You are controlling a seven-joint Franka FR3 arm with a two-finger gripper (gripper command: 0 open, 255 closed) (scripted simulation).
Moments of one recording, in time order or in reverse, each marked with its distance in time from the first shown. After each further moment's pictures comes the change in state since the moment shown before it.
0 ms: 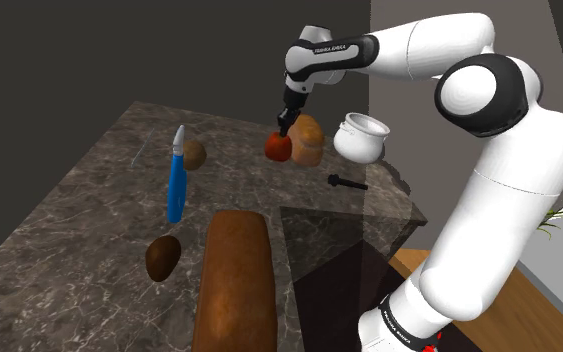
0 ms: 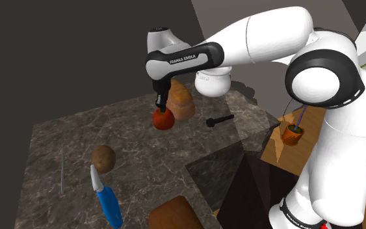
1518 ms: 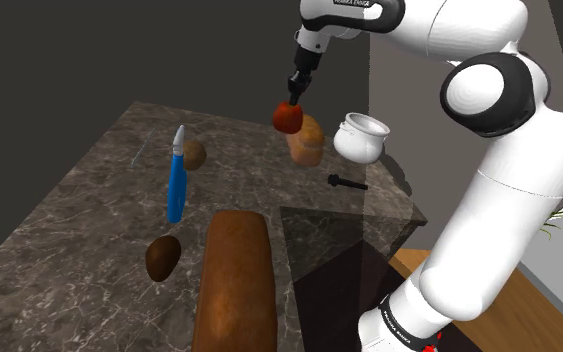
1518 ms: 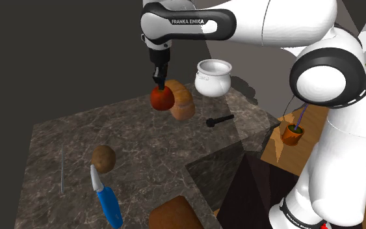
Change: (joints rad) arm -0.004 -0.025 -0.004 0.276 -0.005 -0.300 0.004
